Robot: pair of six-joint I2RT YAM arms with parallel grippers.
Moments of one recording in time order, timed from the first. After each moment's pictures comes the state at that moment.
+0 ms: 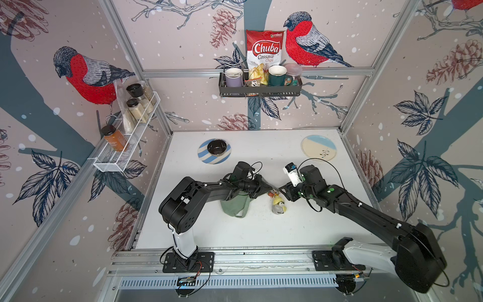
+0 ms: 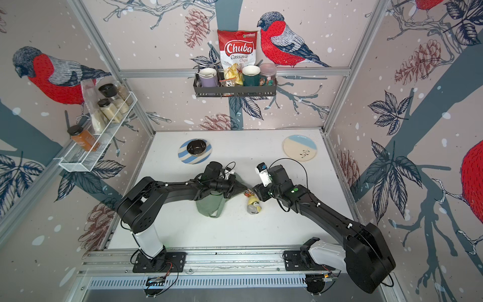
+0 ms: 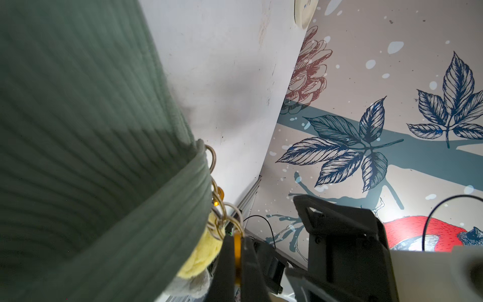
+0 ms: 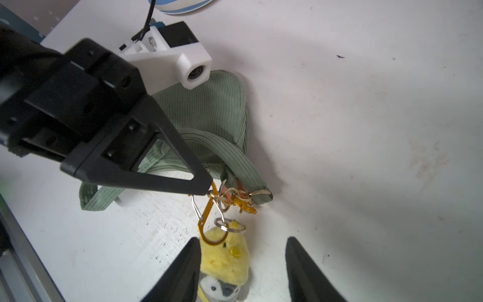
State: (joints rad) left arm -0.64 1.80 0.86 0.34 0.78 -1.33; right arm 0.60 1.18 0.71 -0.32 -0.22 0.08
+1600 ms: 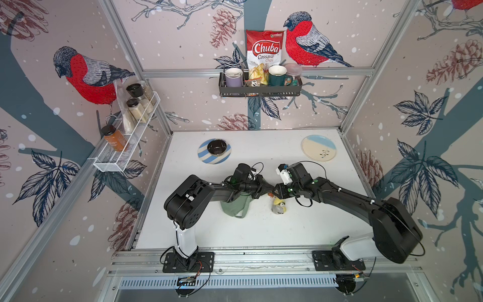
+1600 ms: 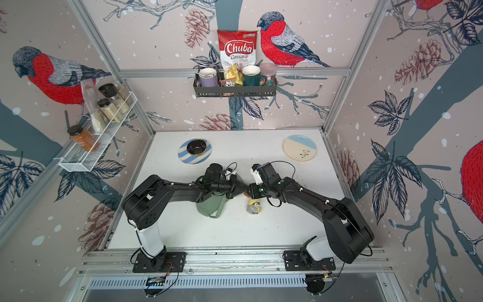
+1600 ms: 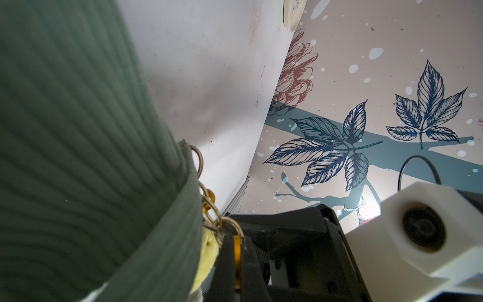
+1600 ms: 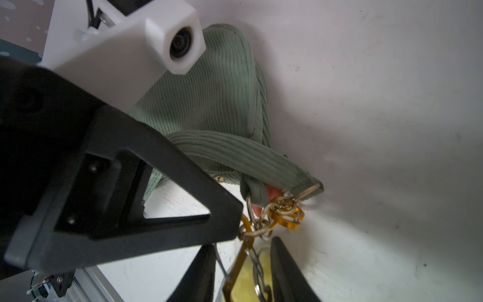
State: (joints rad) left arm -0.65 1.85 0.83 0.53 0.77 -1.43; right arm 0.66 1.43 0.82 -0.34 -0.25 0.35
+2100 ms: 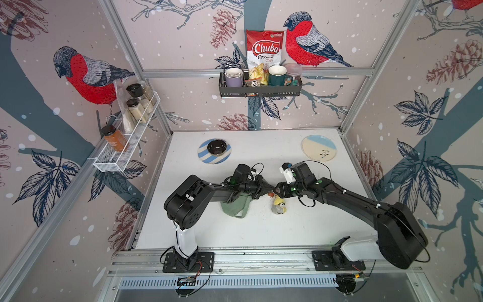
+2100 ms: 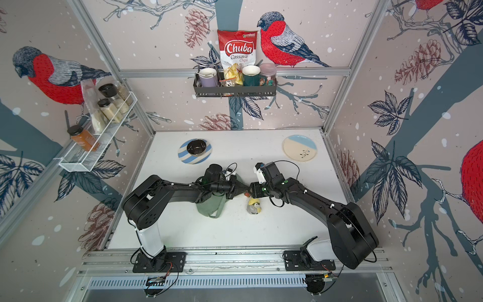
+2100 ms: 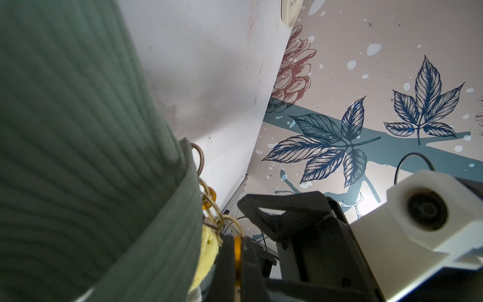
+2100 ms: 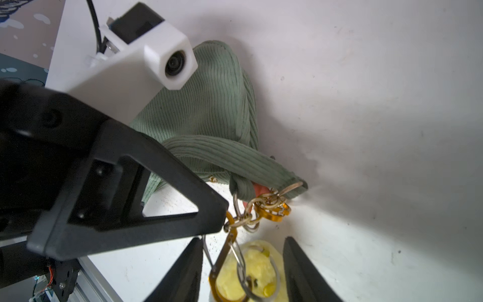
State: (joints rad) left arm -0.65 1.85 0.82 0.54 0.78 -1.43; right arm 0.61 1.38 0.80 -0.34 -0.27 0.35
